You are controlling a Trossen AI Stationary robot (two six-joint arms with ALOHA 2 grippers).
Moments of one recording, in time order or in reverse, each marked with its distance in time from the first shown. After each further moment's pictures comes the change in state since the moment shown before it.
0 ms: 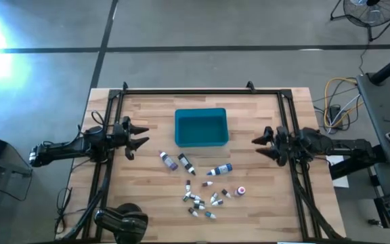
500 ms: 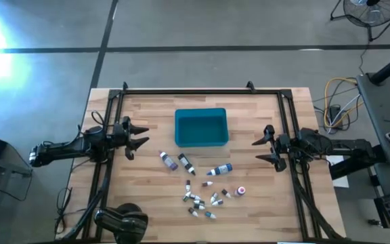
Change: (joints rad) left arm 0.000 0.000 0.000 0.000 0.000 0.000; right arm 0.000 -0.003 0.000 -0.061 -0.112 -0.565
